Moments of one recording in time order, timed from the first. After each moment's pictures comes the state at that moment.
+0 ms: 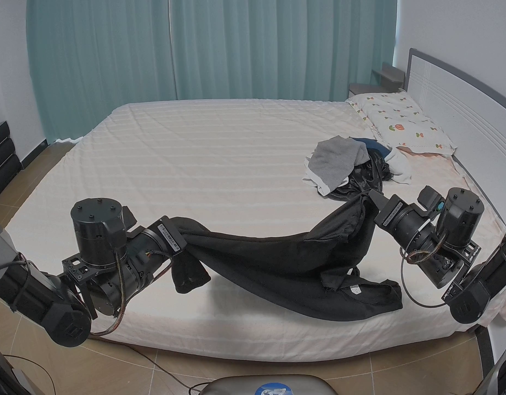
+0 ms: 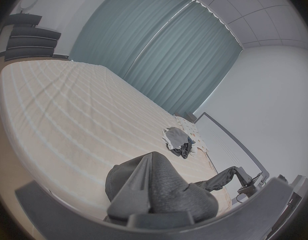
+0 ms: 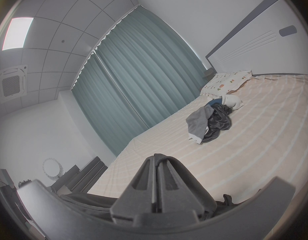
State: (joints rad) left arm -0.52 1.77 -0.51 -1.05 0.24 -0.73; right arm 0.45 1.86 -0.48 -1.40 -0.19 0.60
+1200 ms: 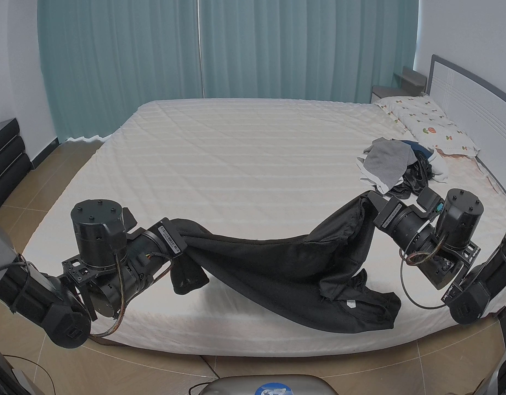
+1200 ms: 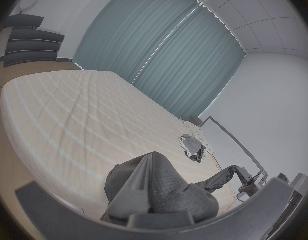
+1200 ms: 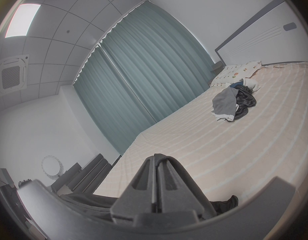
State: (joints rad) left arm -0.52 1.77 -0.50 -1.05 0.24 -0.72; right arm 0.45 1.86 -0.48 -1.40 -0.19 0.60
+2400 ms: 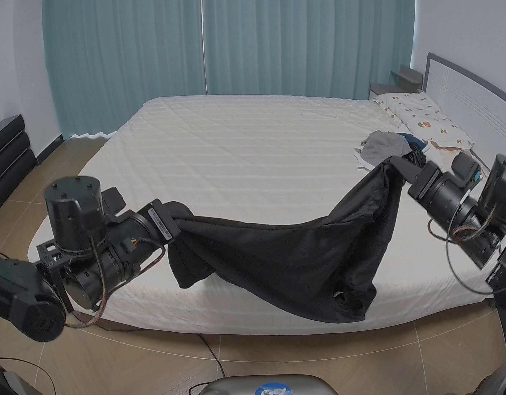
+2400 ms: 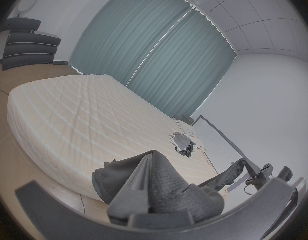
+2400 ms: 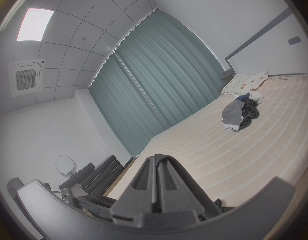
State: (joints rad) left arm -0.56 1.61 -0.57 -0.87 0.23 -0.70; right arm 0.46 1.56 -0.53 -1.15 -0.12 0.57
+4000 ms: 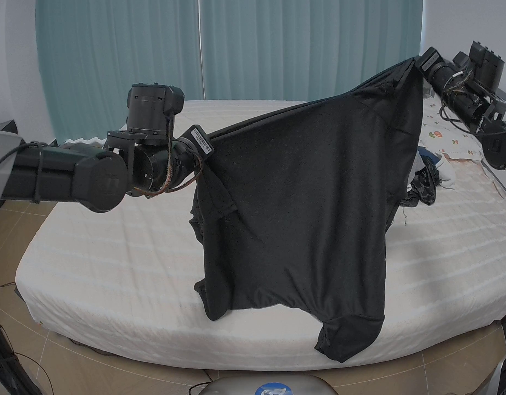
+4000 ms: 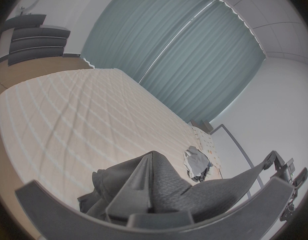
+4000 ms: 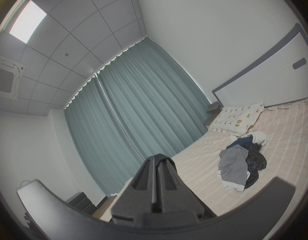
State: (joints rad) left arm -0.47 1.93 -1.40 -0.20 0.25 -0.81; right arm 0.18 1.82 -1.45 -0.65 -0.20 0.56
